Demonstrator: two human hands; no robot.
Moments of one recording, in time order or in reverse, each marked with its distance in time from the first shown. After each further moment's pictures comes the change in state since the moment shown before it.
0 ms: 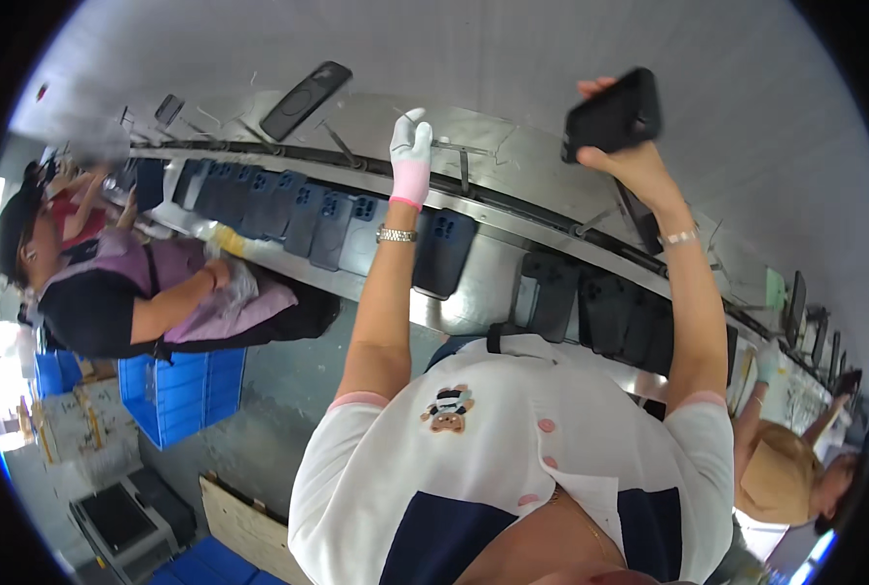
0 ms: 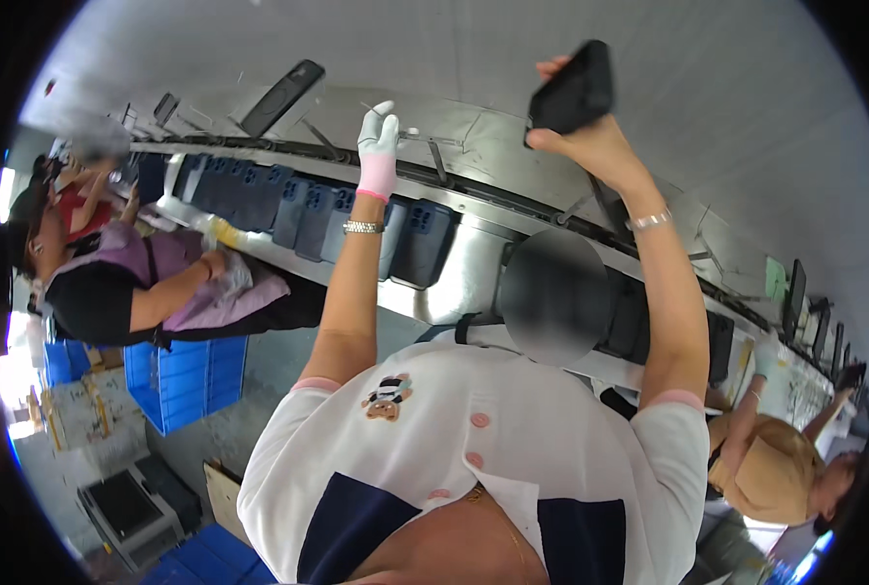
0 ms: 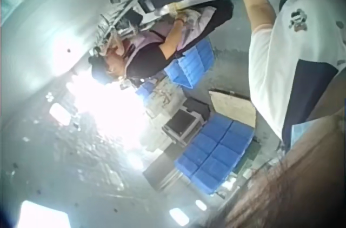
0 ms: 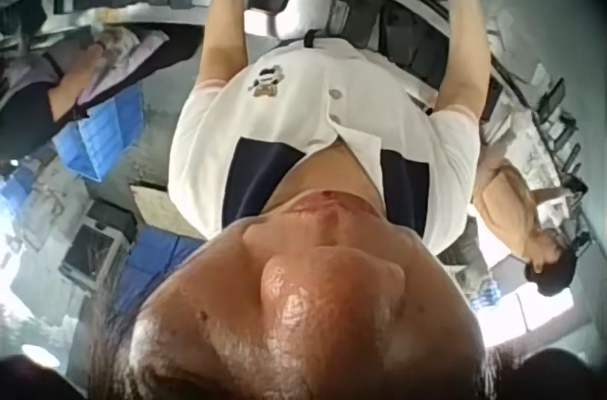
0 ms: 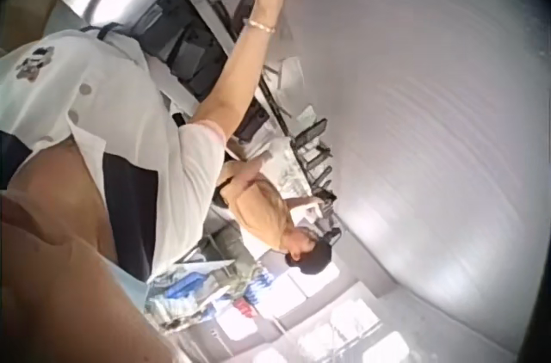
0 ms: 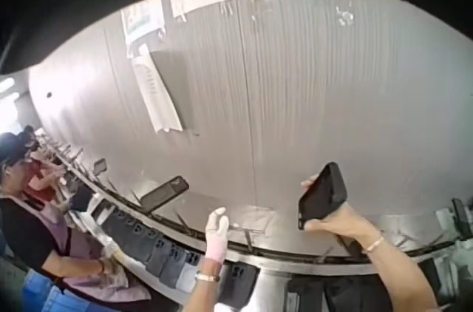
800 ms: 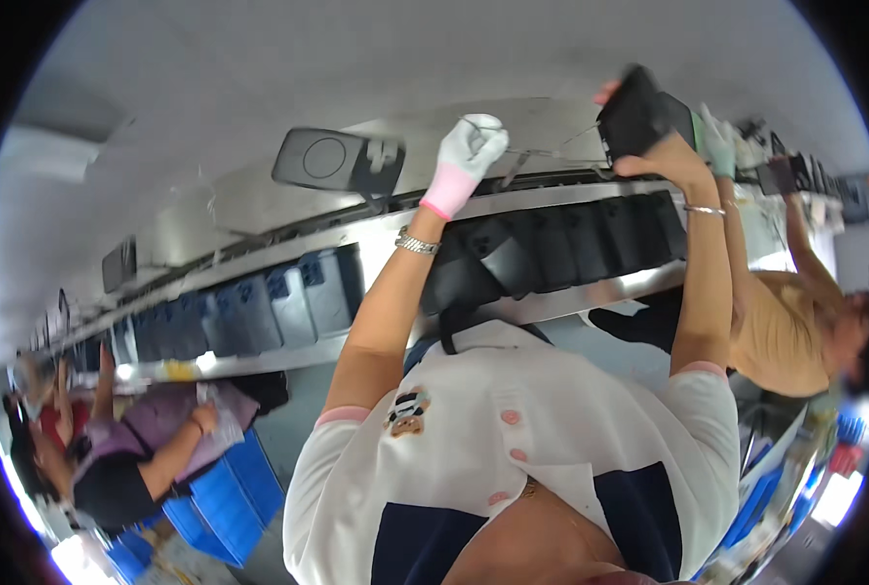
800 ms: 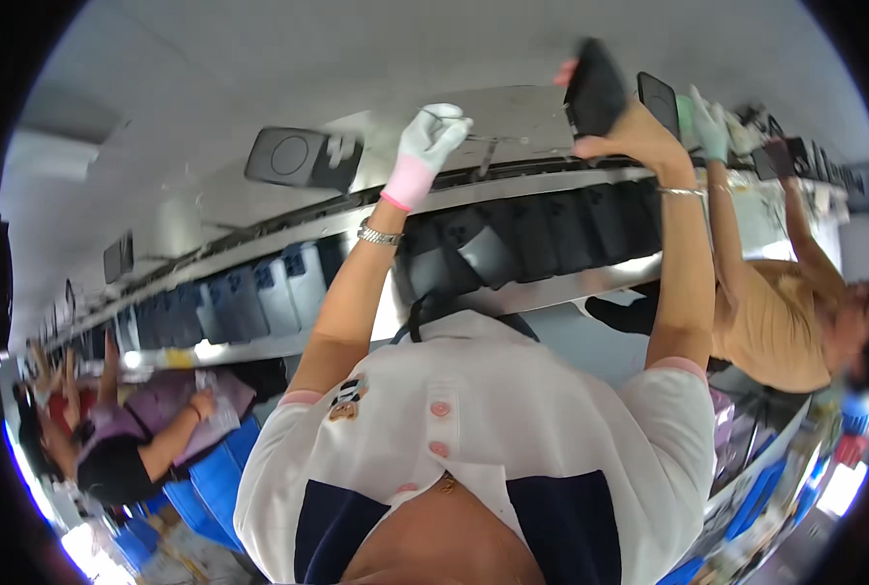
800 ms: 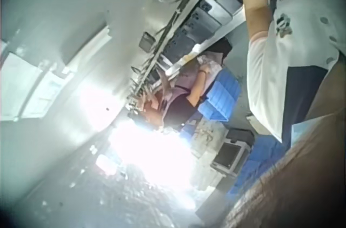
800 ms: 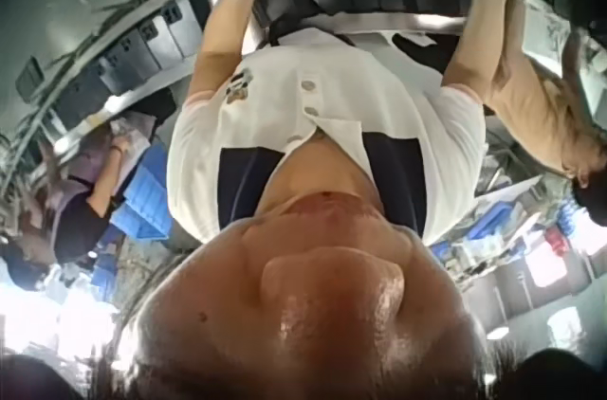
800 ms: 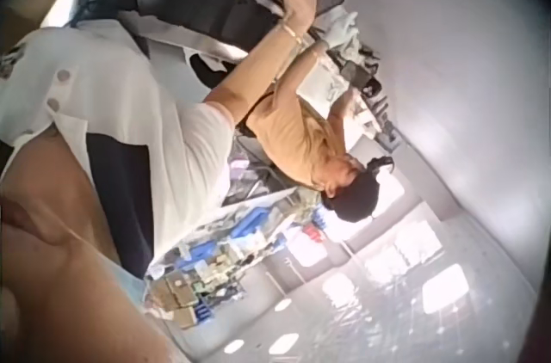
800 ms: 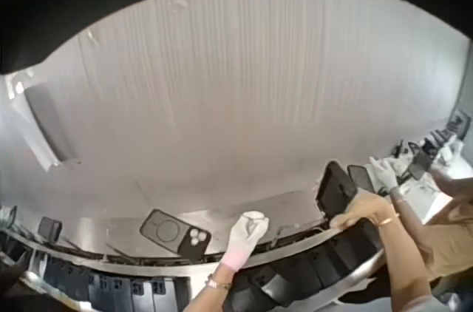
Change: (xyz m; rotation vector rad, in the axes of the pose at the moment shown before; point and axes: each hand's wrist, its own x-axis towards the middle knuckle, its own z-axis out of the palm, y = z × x) left_hand -0.130 -0.055 0.265 -0.097 -0.819 -0.248; right_hand -0.211 -0.029 -0.211 -0.274 0.123 0.329
